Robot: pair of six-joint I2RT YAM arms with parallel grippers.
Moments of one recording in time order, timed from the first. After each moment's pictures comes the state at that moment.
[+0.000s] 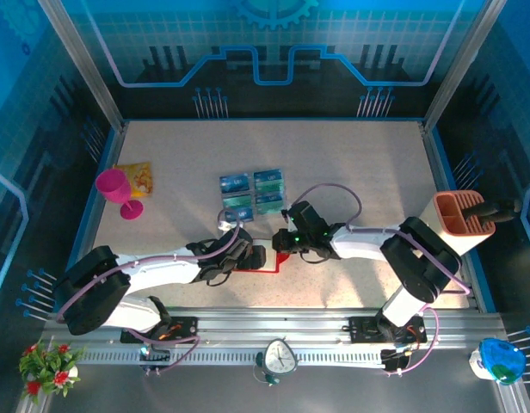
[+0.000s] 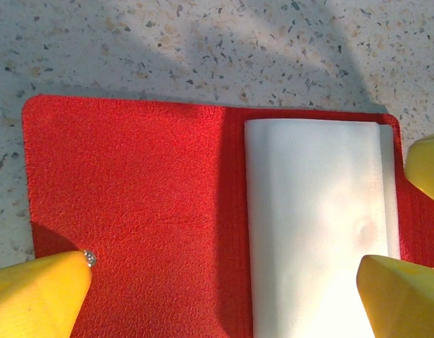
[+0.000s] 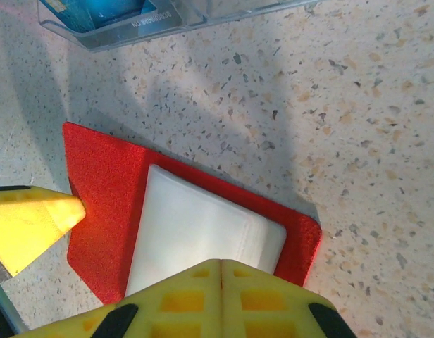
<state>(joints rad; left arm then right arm) -0.84 1.36 0.53 -0.17 -0.19 -0.85 0.74 1.64 0.71 0.06 -0.27 0.73</state>
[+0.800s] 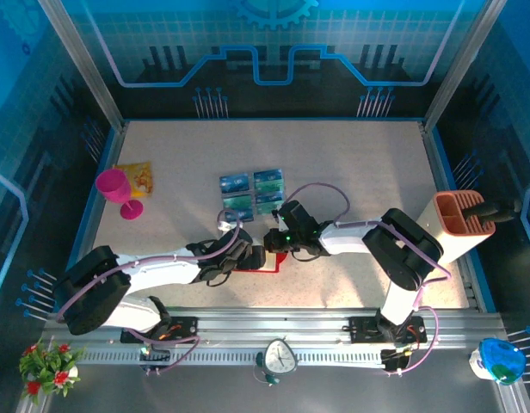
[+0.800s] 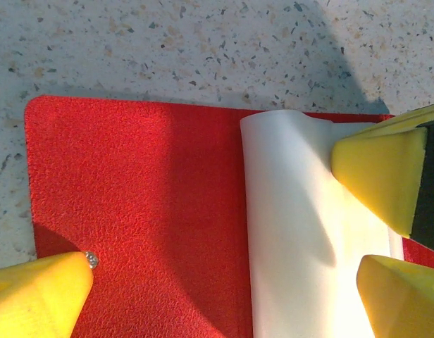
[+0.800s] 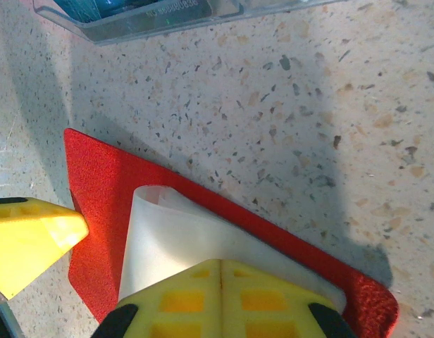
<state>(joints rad) -0.84 1.37 0.53 -0.15 -0.19 -0.85 0.77 1.76 0.78 0.12 -0.30 0.74</state>
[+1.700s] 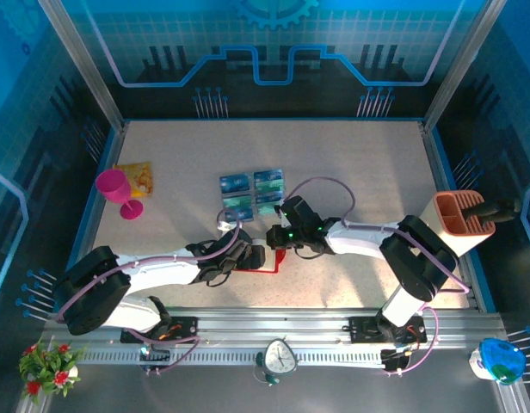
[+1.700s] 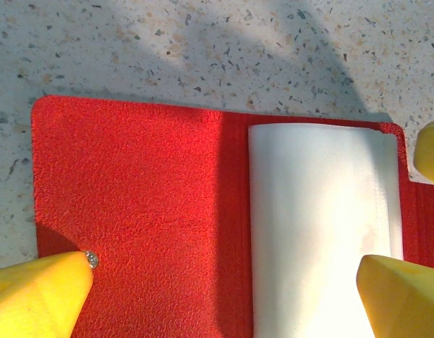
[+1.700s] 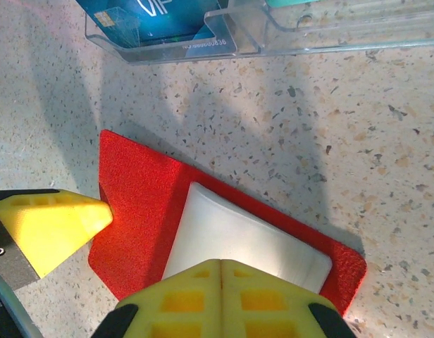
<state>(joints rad) -0.84 1.36 0.52 -0.14 -0.21 -0.85 0.77 1.65 0.80 -0.01 -0.25 0.69</state>
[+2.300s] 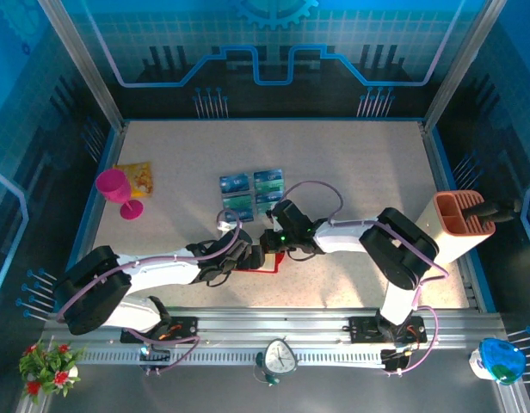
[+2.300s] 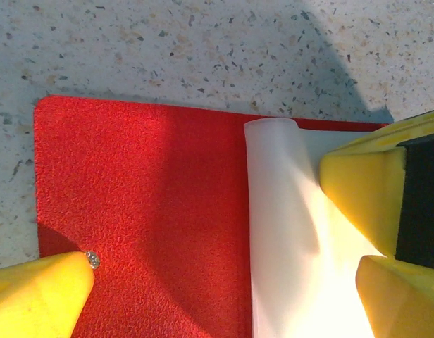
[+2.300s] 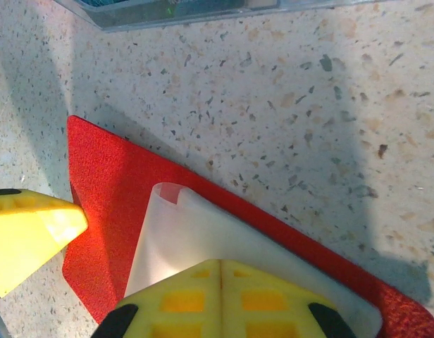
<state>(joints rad) -0.84 1.37 0.52 -0.14 -0.21 -0.85 0.80 1.78 0.85 0.04 -0.27 0.71</state>
